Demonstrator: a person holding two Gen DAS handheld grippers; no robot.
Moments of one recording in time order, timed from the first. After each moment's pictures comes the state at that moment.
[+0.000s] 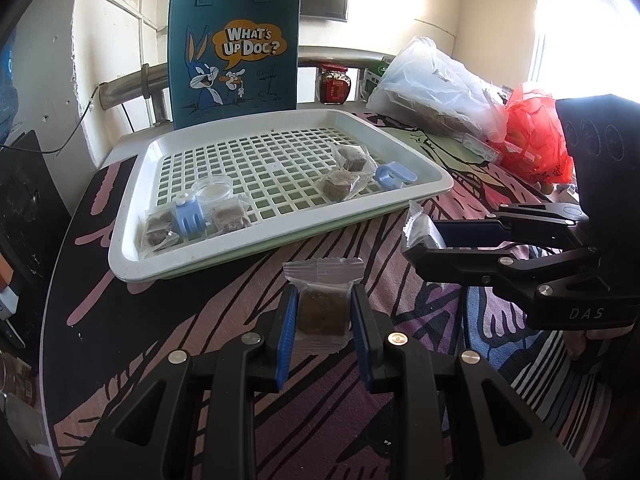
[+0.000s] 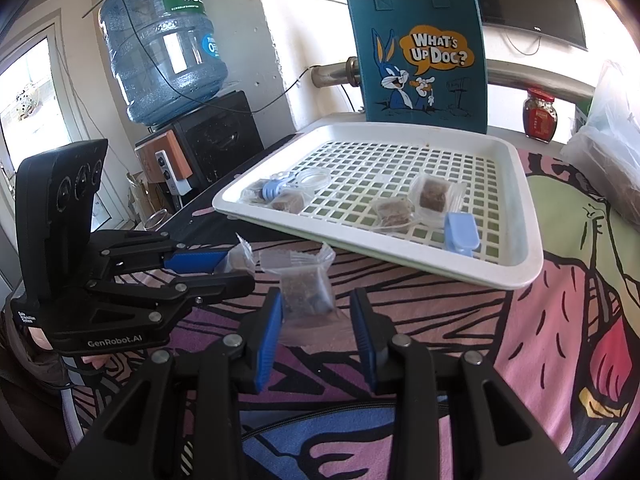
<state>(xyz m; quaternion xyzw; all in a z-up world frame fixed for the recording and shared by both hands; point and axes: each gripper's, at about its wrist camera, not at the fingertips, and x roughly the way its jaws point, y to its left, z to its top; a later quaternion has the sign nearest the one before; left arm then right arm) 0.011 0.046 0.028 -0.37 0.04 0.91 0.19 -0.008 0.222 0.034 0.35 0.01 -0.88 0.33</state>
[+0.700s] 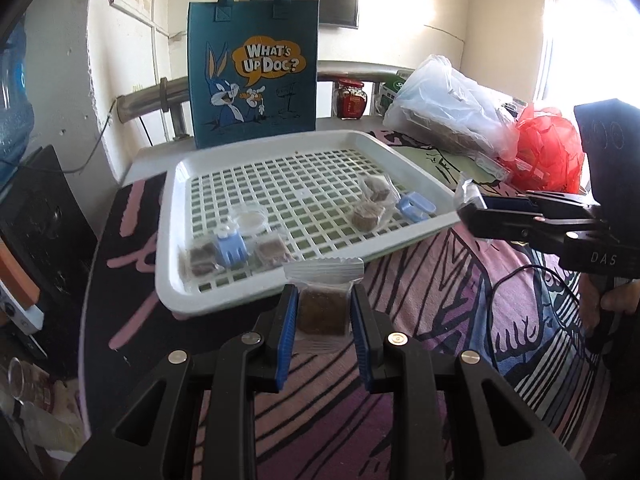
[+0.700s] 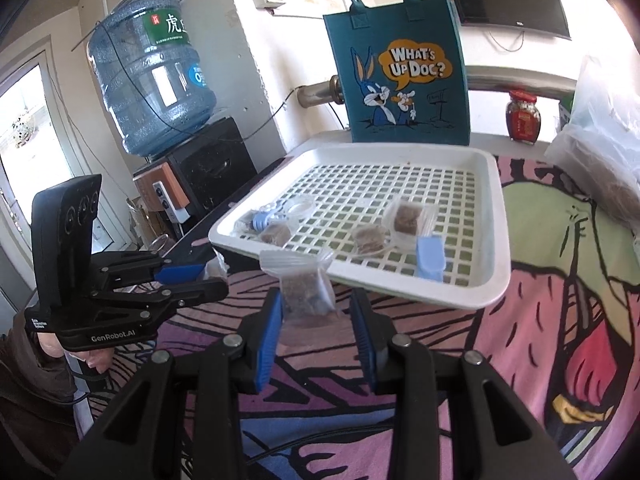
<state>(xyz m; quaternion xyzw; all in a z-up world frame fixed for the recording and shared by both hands) -0.001 0.025 0.068 -0.35 0.05 0.92 0.17 -0.022 0.251 0.070 0.32 -0.02 -0.89 0.32</state>
